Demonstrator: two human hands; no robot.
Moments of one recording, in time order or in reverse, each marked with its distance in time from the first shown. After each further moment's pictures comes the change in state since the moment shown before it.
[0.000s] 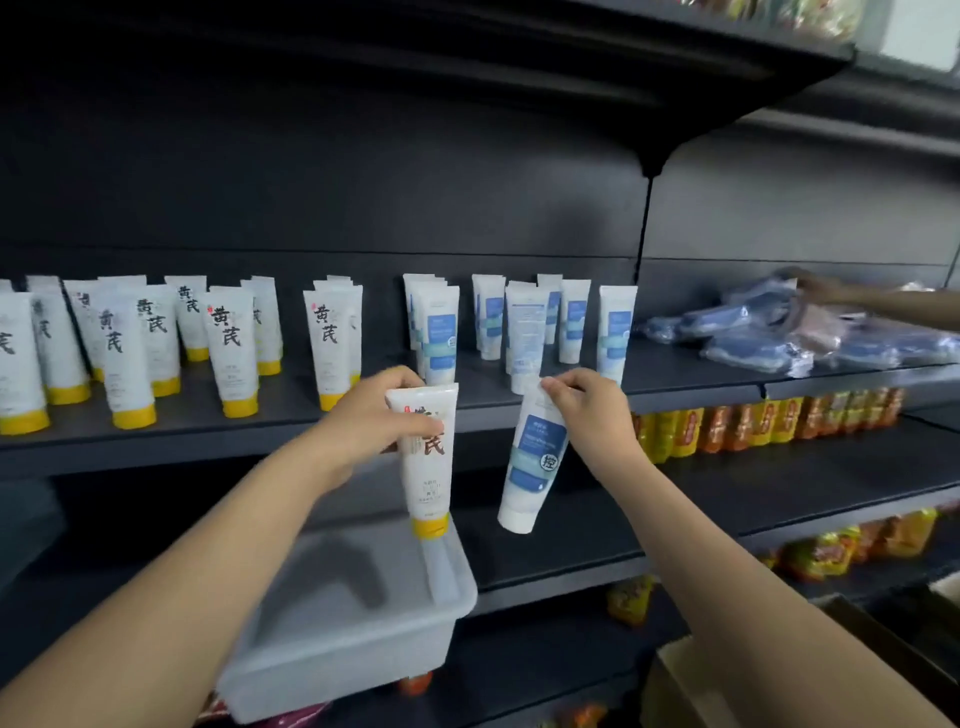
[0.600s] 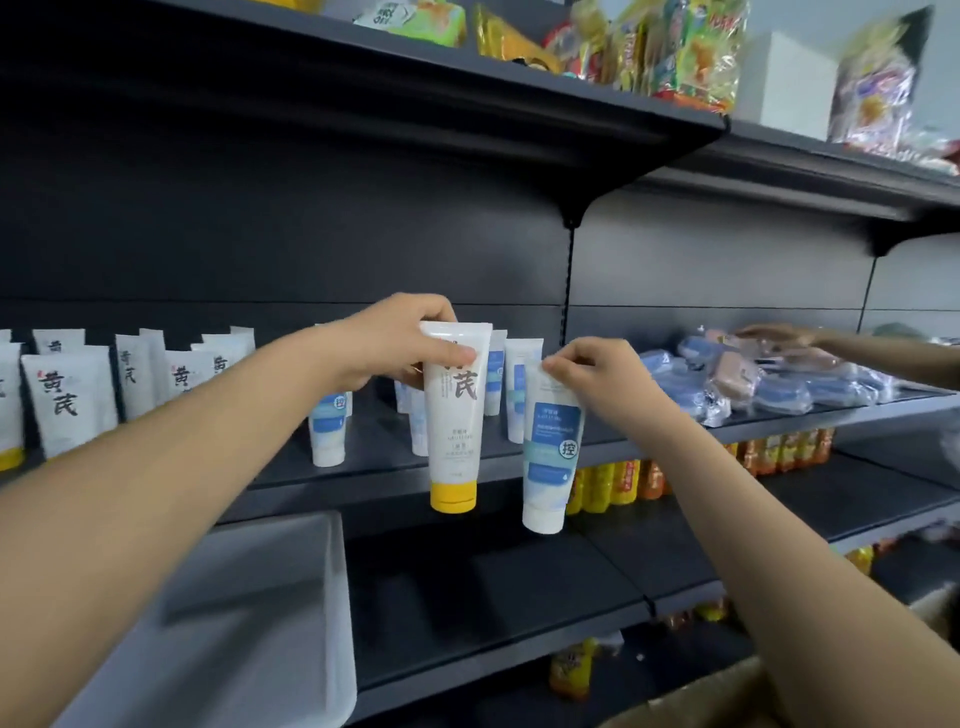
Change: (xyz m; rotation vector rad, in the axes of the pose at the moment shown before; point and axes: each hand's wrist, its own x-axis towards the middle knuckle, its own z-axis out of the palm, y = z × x) left_hand 0.089 0.145 0.082 0.186 -0.196 0.199; right_hand 0.079 -0.007 -0.142 -0.212 -0.077 -0.194
